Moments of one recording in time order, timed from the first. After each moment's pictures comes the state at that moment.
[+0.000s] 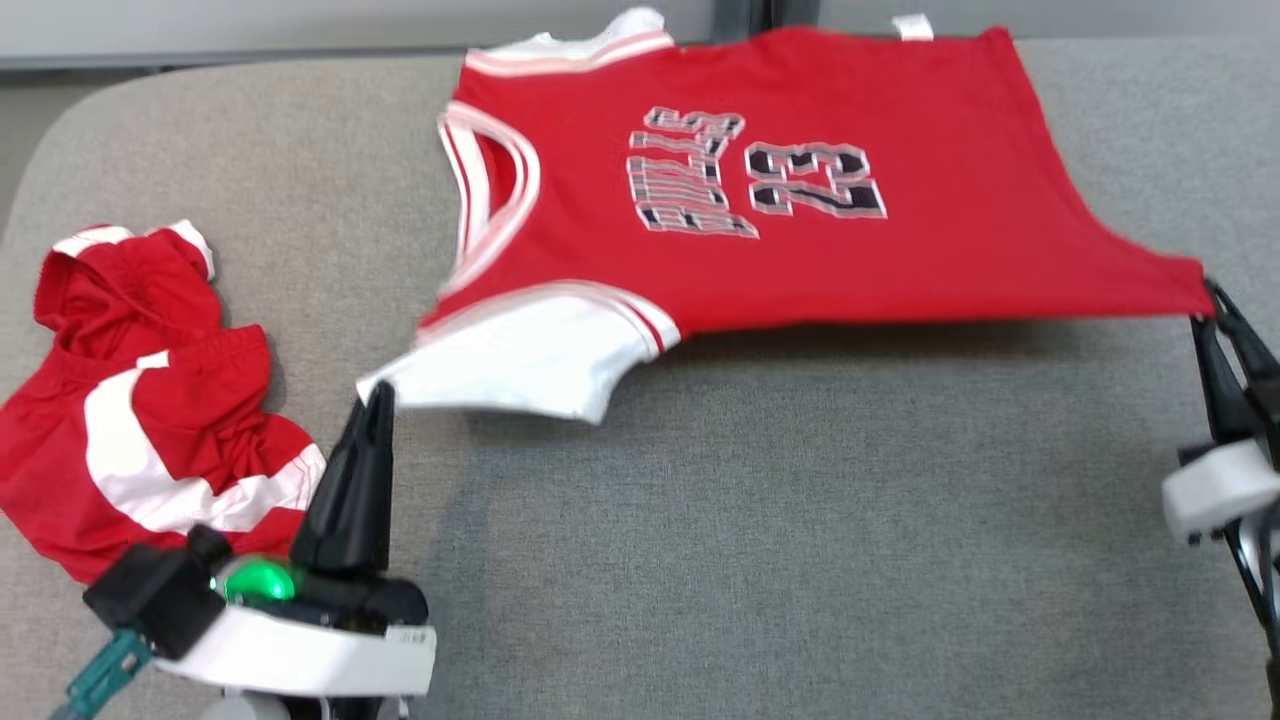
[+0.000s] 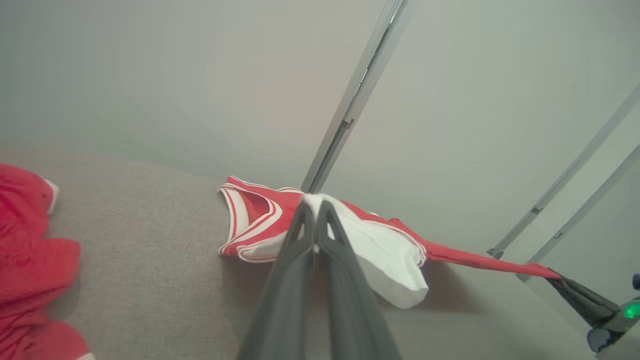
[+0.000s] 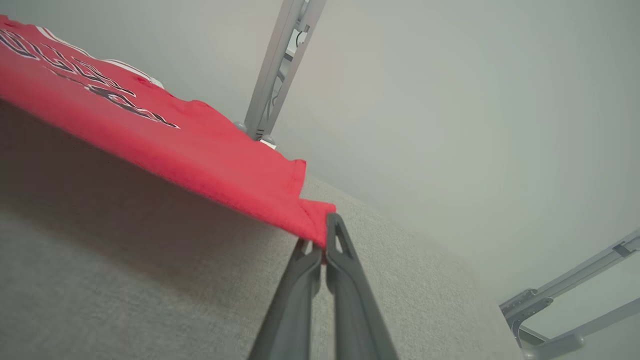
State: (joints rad) left arm -0.06 0.24 -0.28 -0.15 -0.68 0.01 -0.25; right arm -0.38 -0.27 -0.07 0.40 -0.23 0.13 -0.26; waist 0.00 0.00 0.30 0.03
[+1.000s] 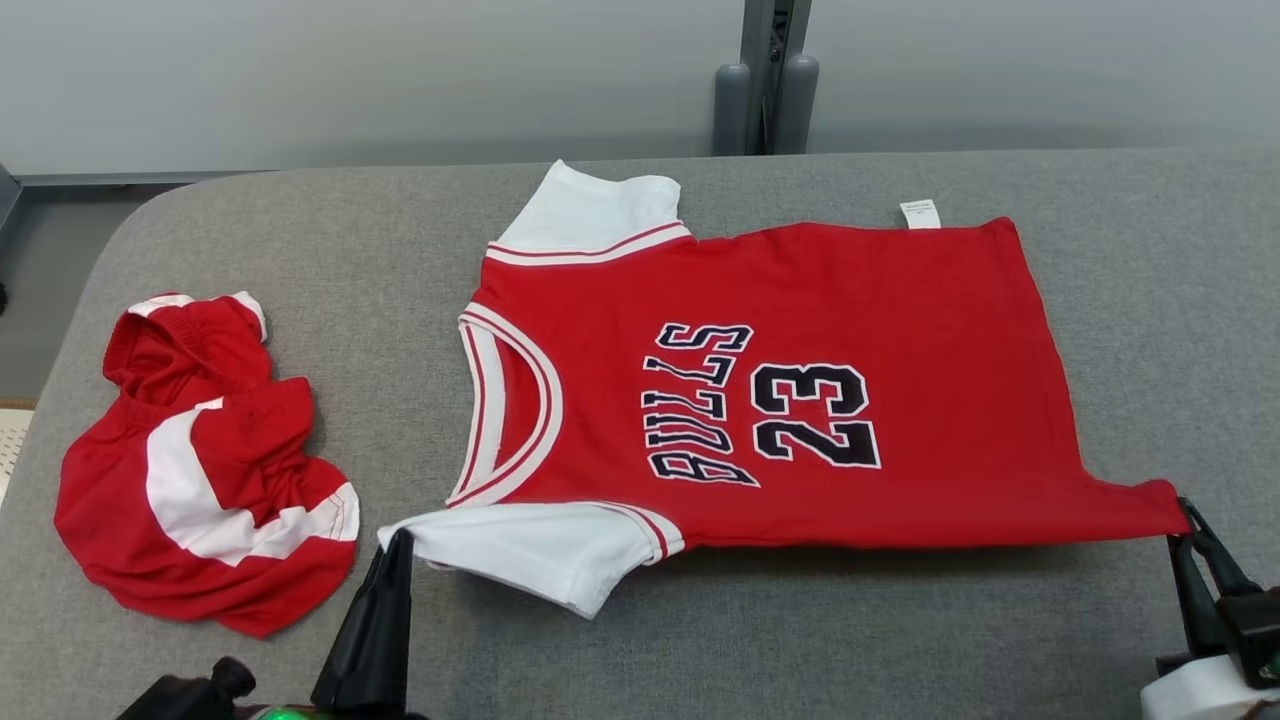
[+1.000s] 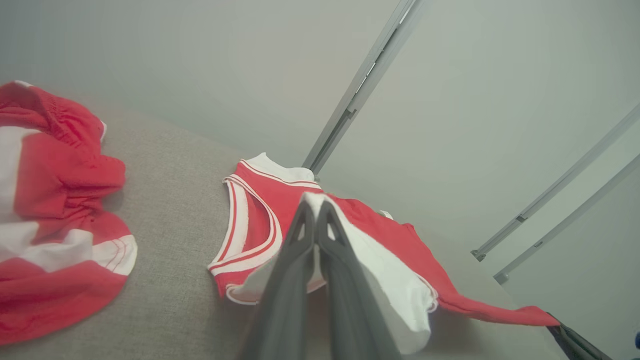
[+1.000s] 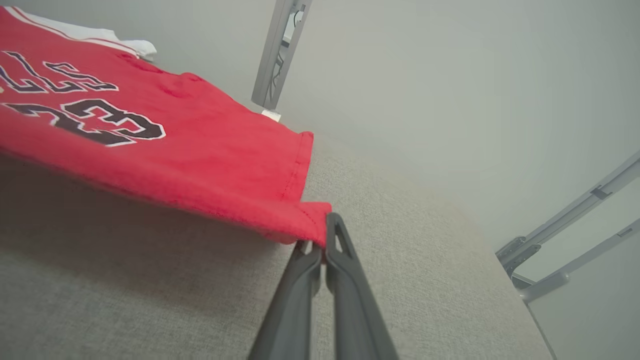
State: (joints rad) left arm 0.25 0.23 -0.28 -0.28 -0.74 0.05 -0.22; right arm 0.04 -0.16 -0.19 0.18 -0.25 0.13 -0.26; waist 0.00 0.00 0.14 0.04
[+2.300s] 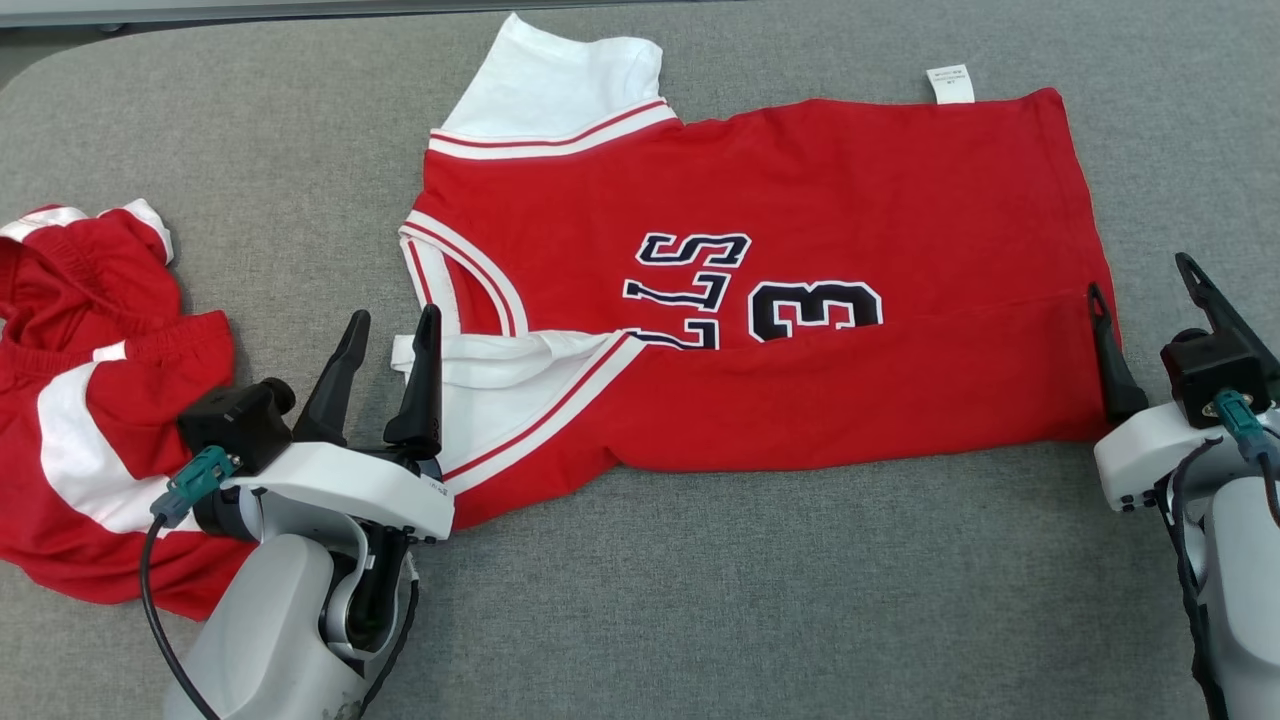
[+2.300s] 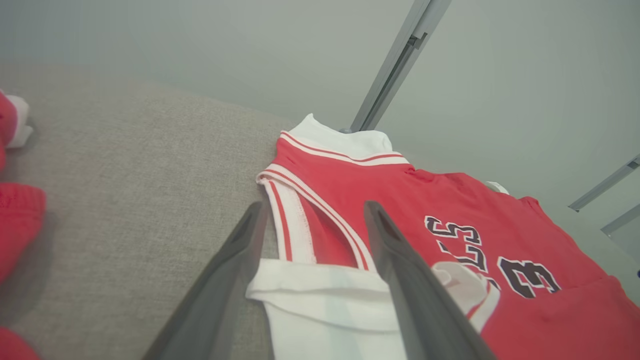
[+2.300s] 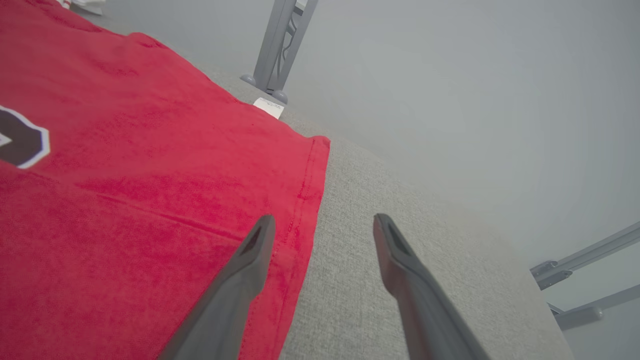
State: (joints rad) left arm -0.40 0.15 -0.31 0.42 -0.66 -0.03 -0.24; right arm -0.50 -0.17 -0.11 0.58 -0.37 0.13 -0.26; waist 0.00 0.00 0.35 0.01
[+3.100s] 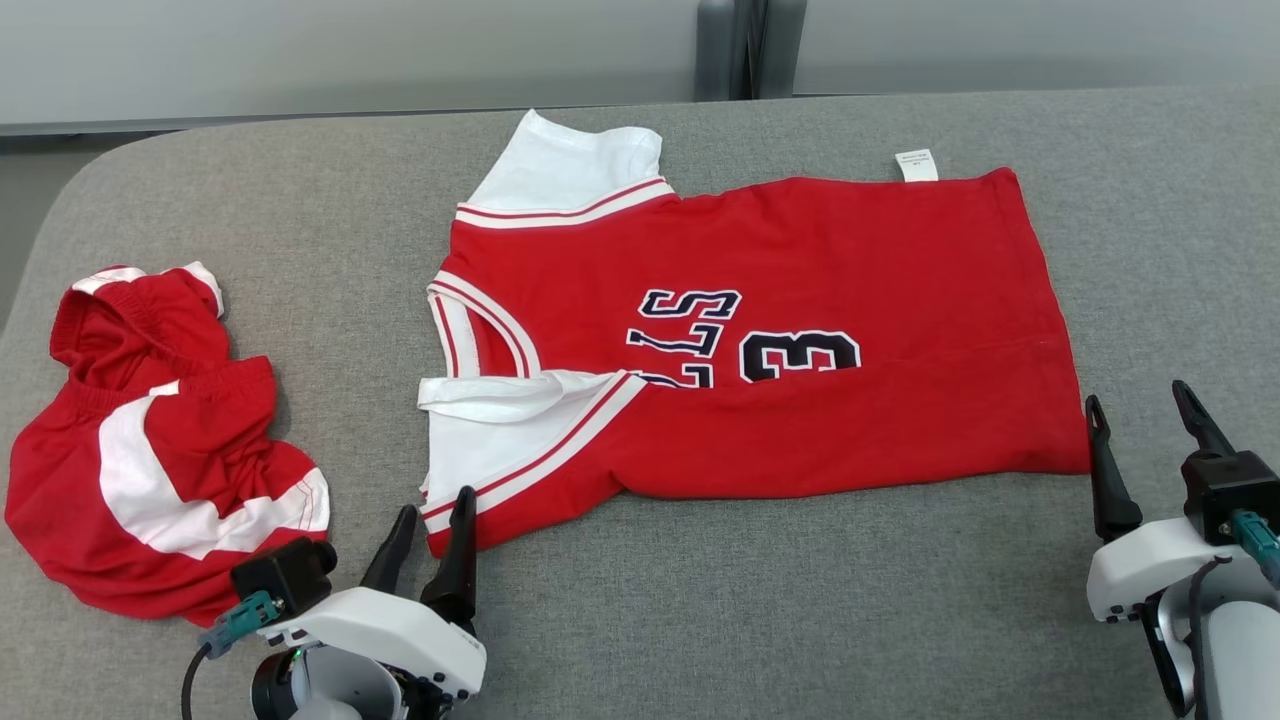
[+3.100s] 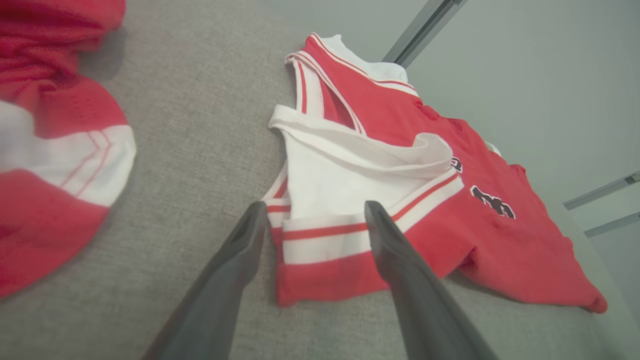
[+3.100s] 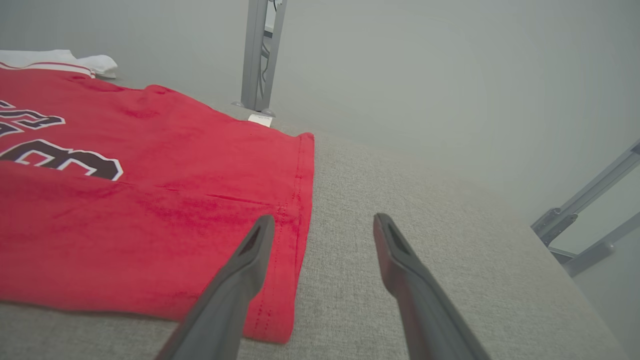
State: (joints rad) left arm -0.12 0.08 -0.26 0.31 -0.74 0.05 -0.09; right arm -0.28 -0.10 -0.18 0.47 -0.23 0.13 -0.26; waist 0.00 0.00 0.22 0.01
